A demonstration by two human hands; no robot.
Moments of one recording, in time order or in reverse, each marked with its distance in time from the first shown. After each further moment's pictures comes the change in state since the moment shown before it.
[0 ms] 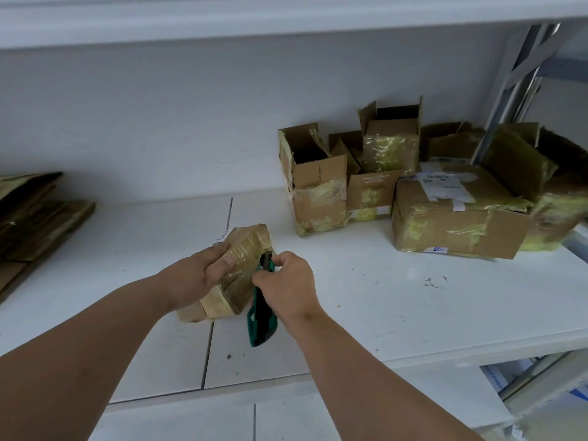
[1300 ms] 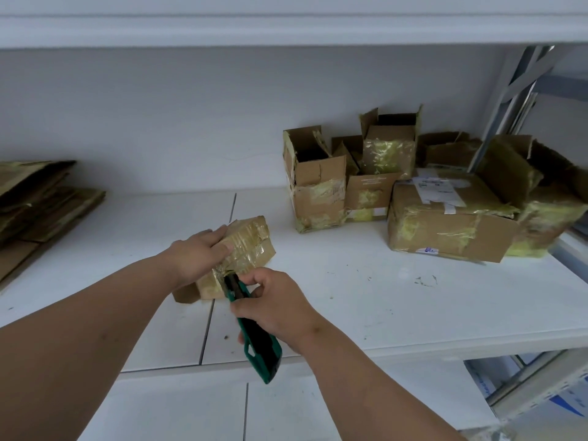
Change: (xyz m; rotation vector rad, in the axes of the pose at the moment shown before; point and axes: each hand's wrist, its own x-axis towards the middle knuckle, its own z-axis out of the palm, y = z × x) left_hand -0.020 0.021 -0.011 0.057 0.021 -0.152; right_hand -0.056 -0.007 -0.018 0.021 -0.488 0.000
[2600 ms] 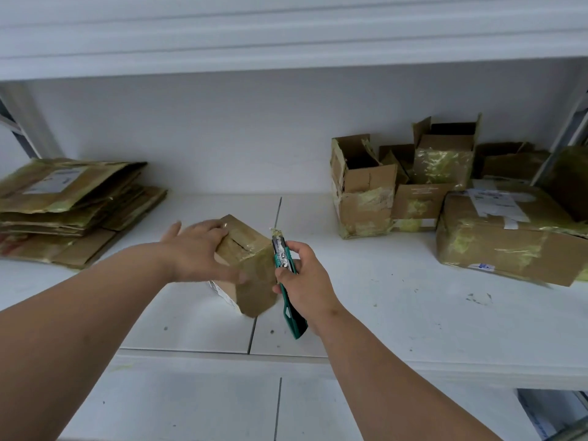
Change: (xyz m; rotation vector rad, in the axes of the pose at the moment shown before) left_hand -0.044 -0.037 -0.051 0.556 0.040 -0.004; right_hand 0.043 0.002 0.025 -0.025 0.246 -0.113
